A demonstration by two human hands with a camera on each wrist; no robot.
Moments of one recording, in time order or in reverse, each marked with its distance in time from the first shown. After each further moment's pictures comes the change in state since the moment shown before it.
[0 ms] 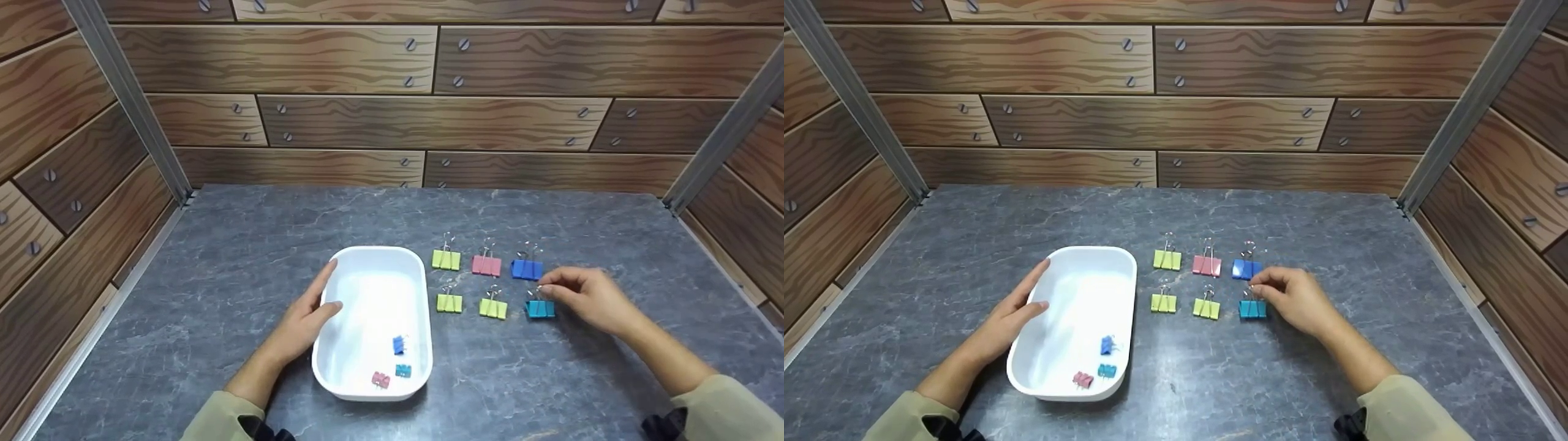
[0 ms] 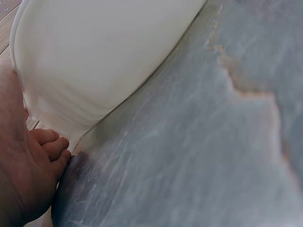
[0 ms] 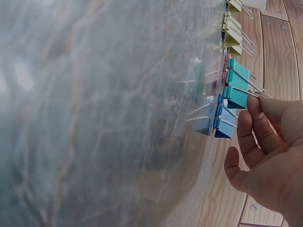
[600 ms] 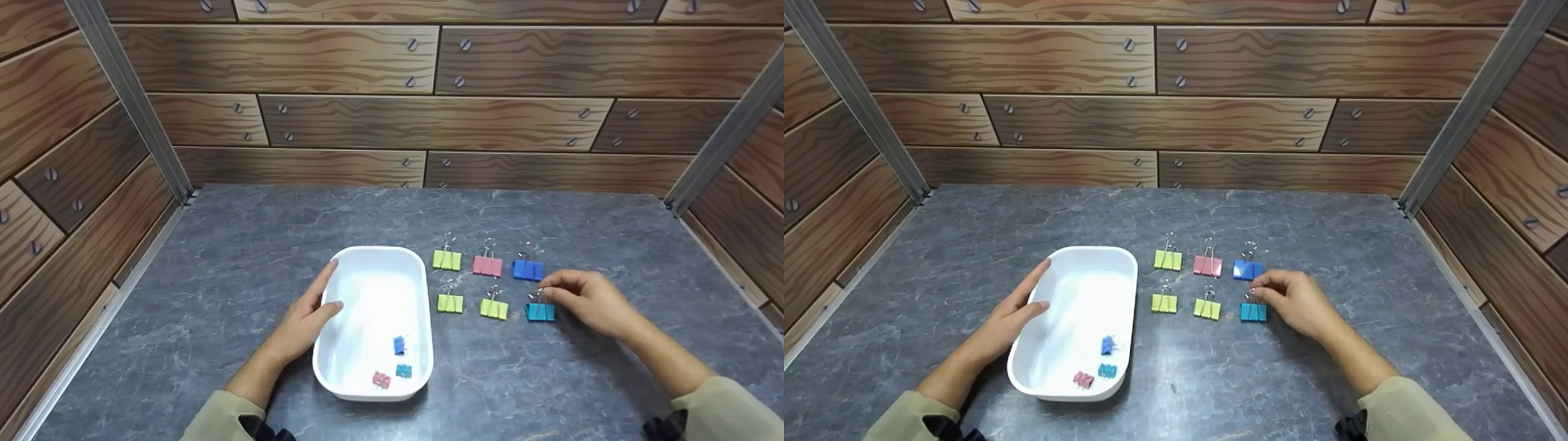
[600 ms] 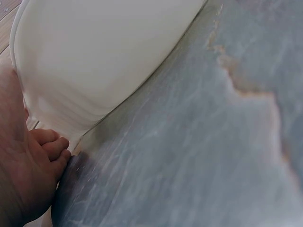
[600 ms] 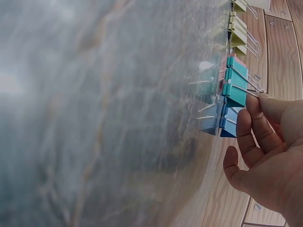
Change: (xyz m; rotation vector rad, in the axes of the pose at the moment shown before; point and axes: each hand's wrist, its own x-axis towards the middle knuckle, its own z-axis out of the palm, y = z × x) left_hand -0.001 0.003 0.000 0.004 0.002 0.008; right_hand -0.002 0.003 0.000 0.003 -0.020 0.022
